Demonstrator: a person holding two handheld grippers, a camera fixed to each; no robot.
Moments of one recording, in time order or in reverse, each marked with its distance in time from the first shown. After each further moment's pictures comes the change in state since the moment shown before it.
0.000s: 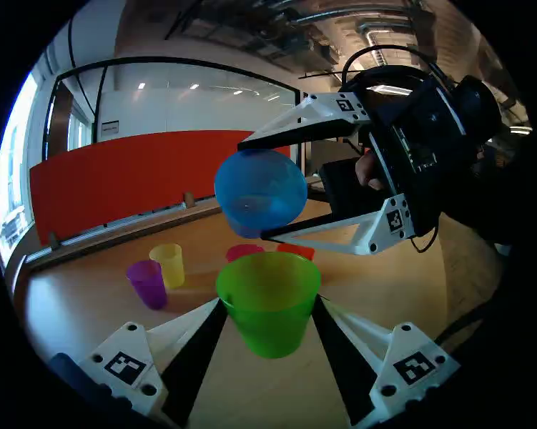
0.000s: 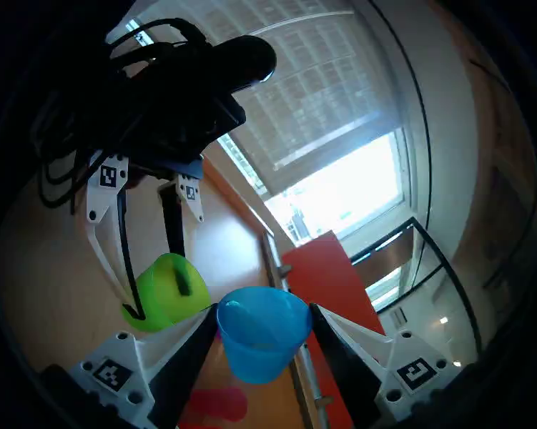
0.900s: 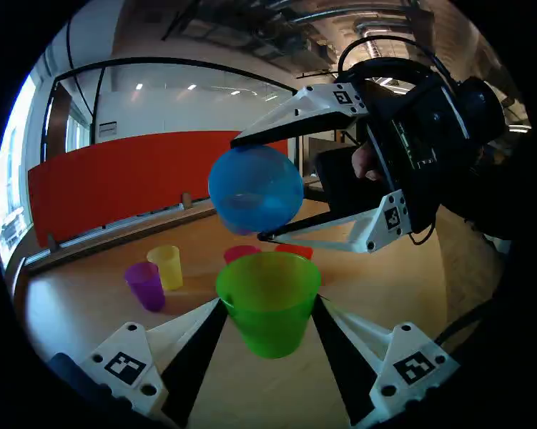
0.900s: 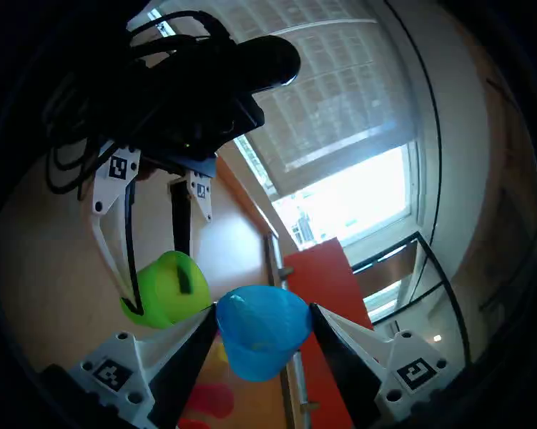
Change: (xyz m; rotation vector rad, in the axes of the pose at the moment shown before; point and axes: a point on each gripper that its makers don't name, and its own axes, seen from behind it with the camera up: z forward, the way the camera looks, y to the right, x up) left arm 0.002 0.003 0.003 -0.009 0.000 0.006; right arm 0.002 0.003 0.001 0.030 -0.004 -0.093
